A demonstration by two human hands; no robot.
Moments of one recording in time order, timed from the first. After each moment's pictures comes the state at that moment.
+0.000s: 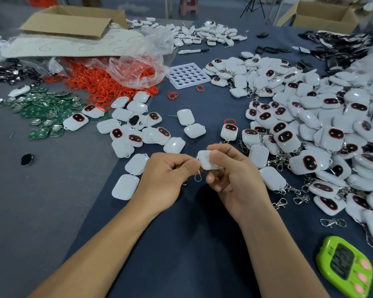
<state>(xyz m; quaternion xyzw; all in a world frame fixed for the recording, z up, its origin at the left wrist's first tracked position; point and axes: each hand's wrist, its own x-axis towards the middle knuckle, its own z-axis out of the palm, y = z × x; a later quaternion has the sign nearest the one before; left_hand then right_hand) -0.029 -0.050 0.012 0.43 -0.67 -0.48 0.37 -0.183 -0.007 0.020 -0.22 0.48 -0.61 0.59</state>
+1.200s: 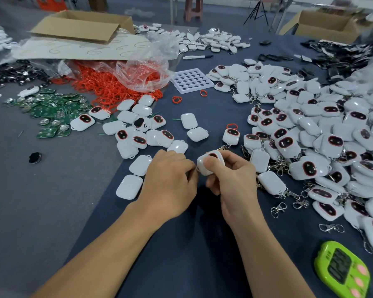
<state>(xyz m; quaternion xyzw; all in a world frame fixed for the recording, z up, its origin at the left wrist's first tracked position) -0.036 -0.049 0.002 0.47 -0.83 -0.07 0.30 -0.169 -0.007 0.012 -0.31 0.57 -0.62 0.44</state>
